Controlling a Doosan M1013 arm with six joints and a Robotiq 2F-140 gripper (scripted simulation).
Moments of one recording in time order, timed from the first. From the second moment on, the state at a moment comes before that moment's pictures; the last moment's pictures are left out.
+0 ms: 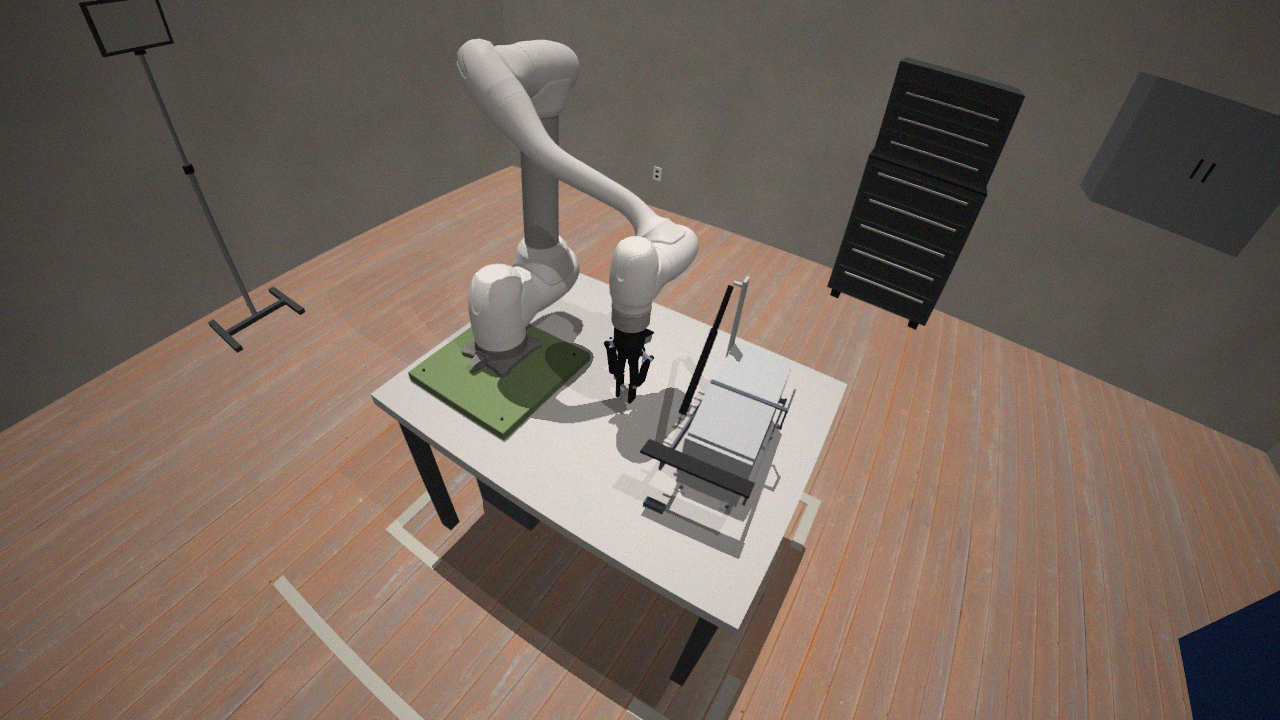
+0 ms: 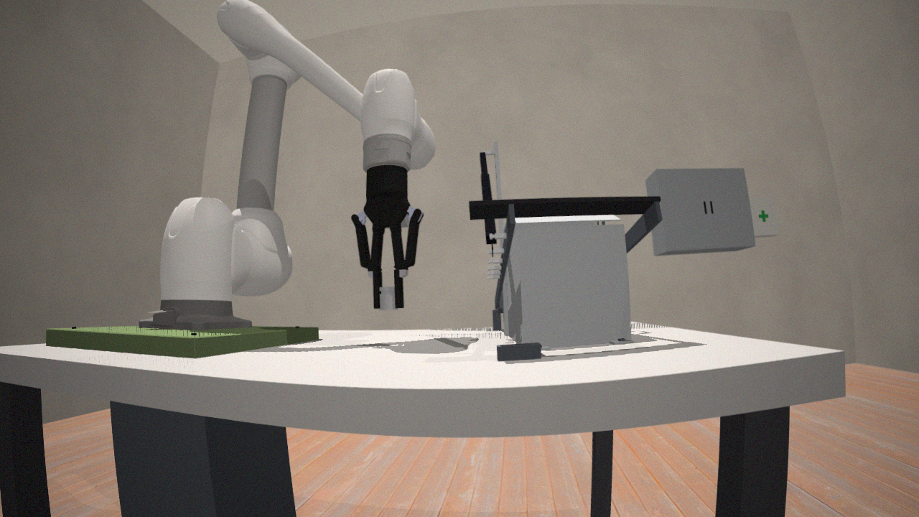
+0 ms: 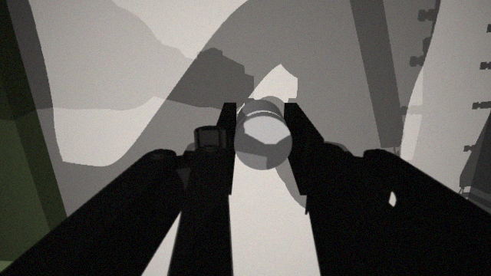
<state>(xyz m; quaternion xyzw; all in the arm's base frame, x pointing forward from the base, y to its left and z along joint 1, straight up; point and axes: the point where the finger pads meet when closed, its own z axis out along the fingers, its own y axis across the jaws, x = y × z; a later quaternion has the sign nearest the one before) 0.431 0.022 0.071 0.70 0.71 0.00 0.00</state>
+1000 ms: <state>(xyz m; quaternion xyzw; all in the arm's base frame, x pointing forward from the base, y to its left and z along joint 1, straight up) 0.430 0.022 0.129 0.70 0.71 0.00 0.00</state>
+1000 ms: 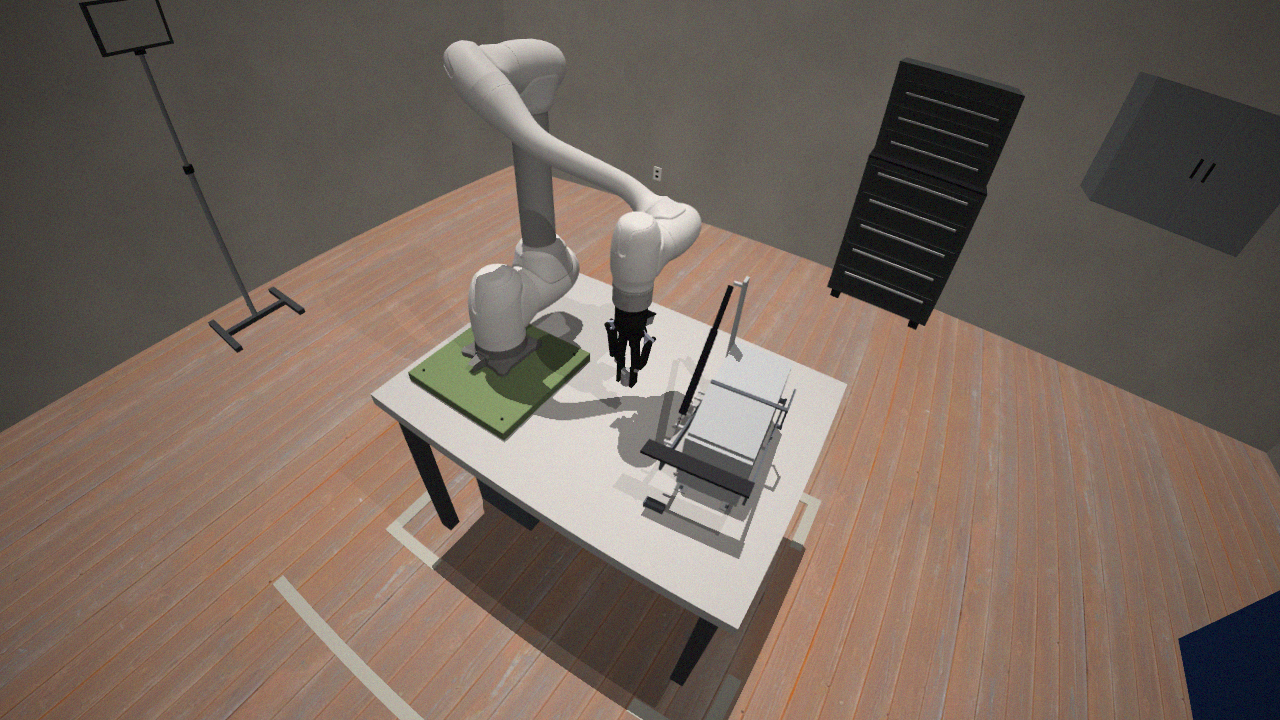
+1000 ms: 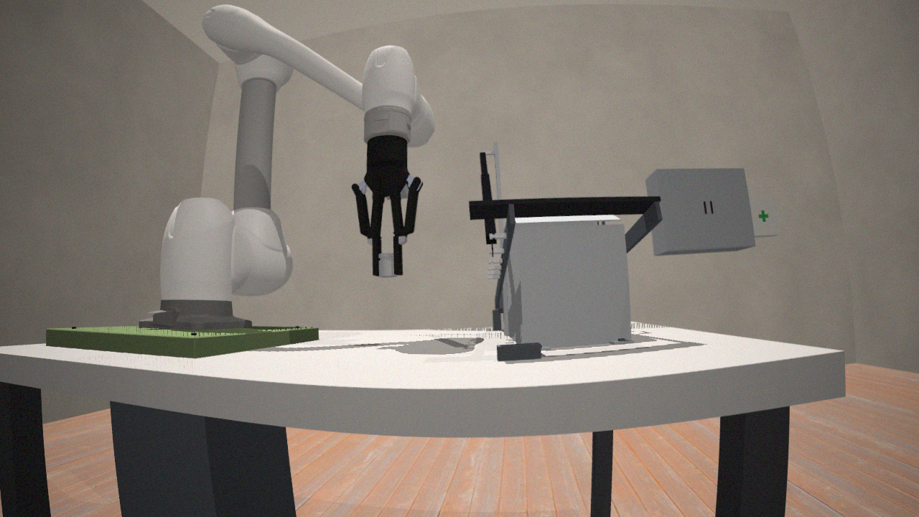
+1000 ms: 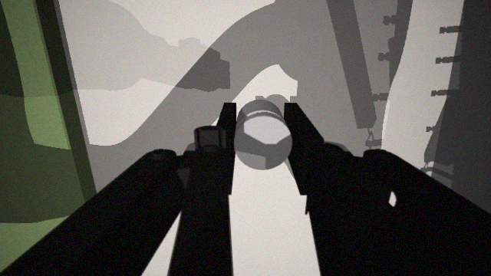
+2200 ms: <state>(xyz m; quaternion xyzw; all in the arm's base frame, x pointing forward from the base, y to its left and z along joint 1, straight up) 0.430 0.021 0.196 0.70 0.71 0.00 0.00</state>
